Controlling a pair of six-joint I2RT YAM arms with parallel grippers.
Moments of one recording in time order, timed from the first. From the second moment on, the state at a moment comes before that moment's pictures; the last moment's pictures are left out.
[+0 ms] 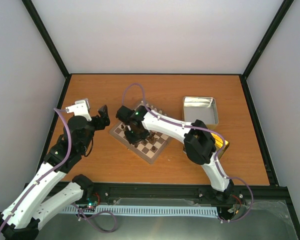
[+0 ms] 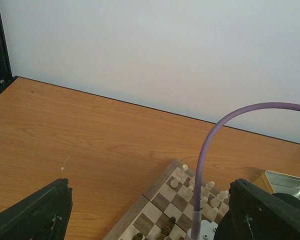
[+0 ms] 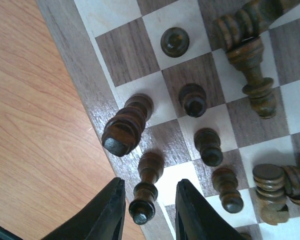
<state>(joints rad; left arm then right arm) -0.55 0.67 0.82 -0.42 -0.46 -0.44 1.01 2.17 1.89 -1.11 -0.05 0.46</state>
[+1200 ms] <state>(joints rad) -0.55 0.67 0.81 -0.42 -0.46 -0.44 1.02 2.16 1.83 -1.04 -0.02 0.47</state>
